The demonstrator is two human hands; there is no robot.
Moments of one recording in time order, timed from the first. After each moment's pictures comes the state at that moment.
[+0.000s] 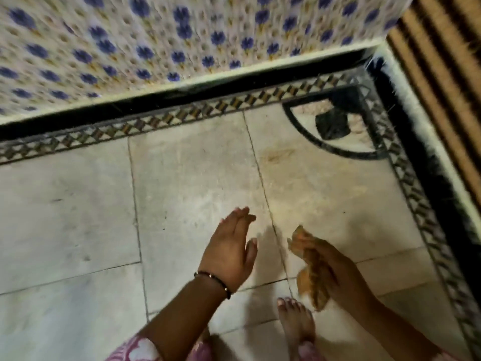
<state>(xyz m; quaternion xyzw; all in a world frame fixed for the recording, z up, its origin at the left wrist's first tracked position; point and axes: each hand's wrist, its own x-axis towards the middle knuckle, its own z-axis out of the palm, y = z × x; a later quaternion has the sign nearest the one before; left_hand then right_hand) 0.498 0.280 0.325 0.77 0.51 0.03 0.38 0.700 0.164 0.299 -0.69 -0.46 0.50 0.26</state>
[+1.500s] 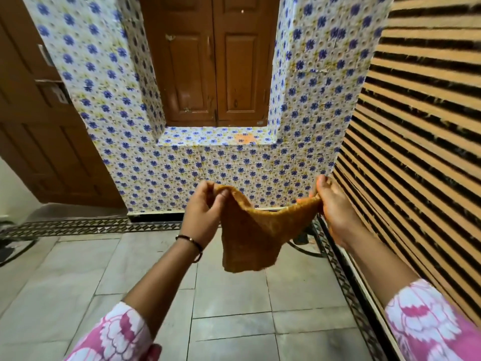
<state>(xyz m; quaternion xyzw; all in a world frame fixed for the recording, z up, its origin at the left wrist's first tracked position) 0.334 -0.050 0.940 0.64 0.44 0.52 0.36 0.570 -0.096 0.964 -0.61 -0.44 0.39 0.53</state>
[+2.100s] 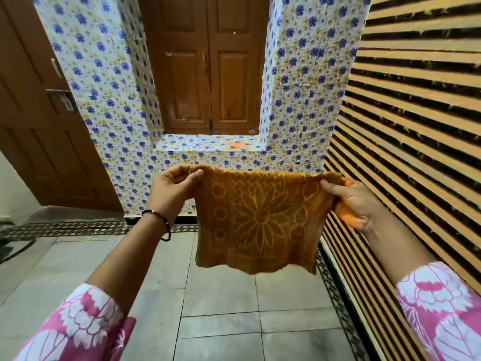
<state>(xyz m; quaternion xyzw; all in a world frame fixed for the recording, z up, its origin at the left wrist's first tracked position) 0.338 -0.109 0.989 0.55 0.42 0.57 0.44 0.654 -0.173 1.002 -0.51 -0.32 0.52 0.60</state>
